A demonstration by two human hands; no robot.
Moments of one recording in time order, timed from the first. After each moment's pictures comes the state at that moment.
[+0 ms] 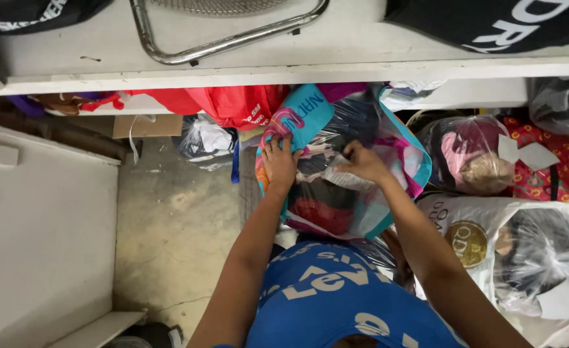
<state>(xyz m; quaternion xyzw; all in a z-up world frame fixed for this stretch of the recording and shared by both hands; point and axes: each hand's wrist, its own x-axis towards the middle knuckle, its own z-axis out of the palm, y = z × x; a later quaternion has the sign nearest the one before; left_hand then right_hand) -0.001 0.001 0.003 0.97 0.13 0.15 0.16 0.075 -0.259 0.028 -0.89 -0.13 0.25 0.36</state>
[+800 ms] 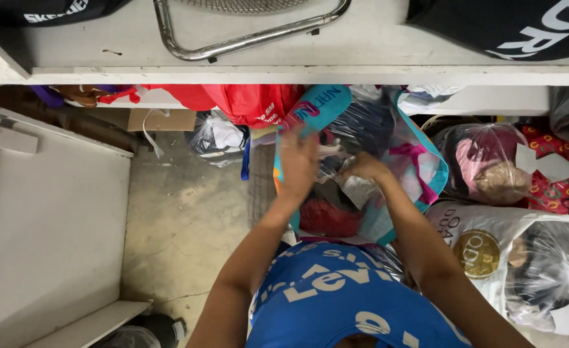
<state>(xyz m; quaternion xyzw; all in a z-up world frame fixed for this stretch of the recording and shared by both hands) -0.027 -0.019 0.142 0.90 0.01 0.34 0.26 0.100 -0.242 -0.057 -0.88 -0.17 0.36 0.26</state>
